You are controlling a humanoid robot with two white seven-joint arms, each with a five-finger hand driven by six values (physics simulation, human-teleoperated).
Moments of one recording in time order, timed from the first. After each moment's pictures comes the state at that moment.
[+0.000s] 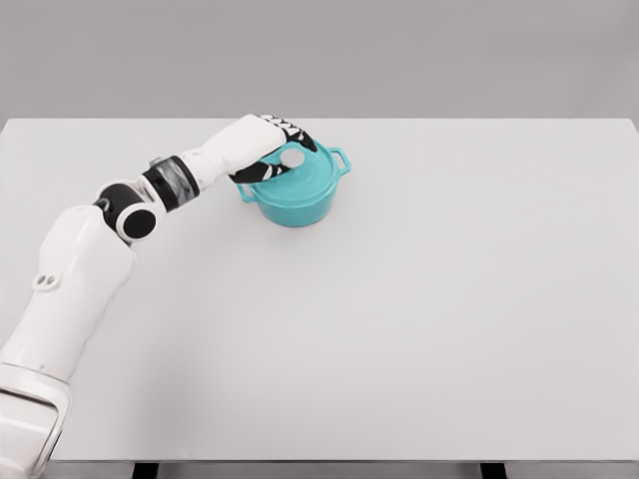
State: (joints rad) left arm -0.69 0.22 -0.39 -1.00 -0.76 -0.61 -0.22; right arm 0.01 0.00 -0.30 0.05 0.25 -0.01 0.09
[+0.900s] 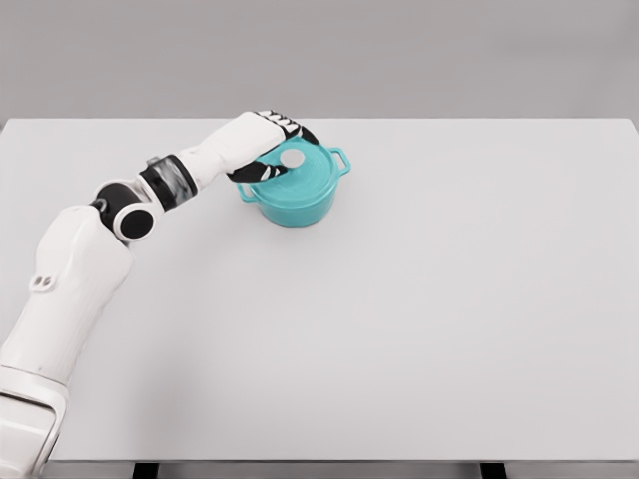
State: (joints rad) left arm -0.68 0.22 -0.39 -1.02 -0.76 -0.61 -0.22; right arm 0.01 0.00 -0.30 0.05 0.25 -0.01 0.09
